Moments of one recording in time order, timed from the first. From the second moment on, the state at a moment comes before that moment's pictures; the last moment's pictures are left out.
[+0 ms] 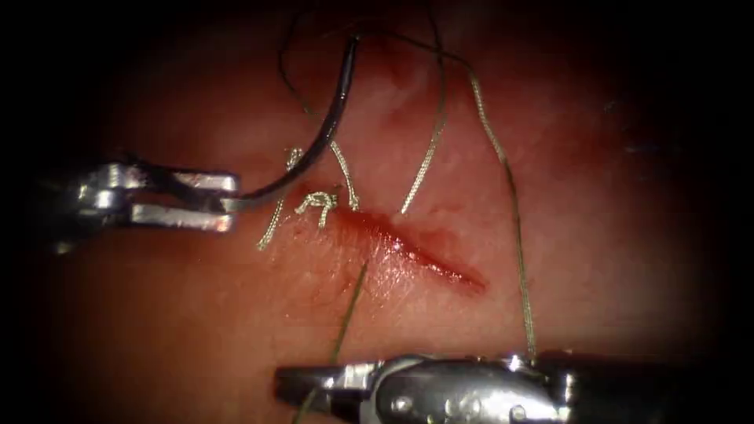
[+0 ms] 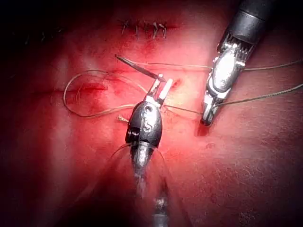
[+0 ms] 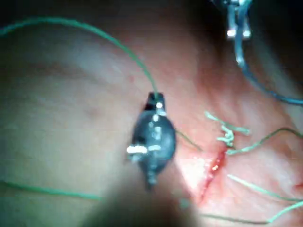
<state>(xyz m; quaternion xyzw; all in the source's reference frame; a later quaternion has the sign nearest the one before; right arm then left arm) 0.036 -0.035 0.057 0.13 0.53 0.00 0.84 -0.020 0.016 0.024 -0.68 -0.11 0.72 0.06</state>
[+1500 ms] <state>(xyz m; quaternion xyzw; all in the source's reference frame) 0.035 -0.027 0.064 0.06 0.54 0.06 0.84 -0.020 0.016 0.025 -0.68 -0.11 0.72 0.06</state>
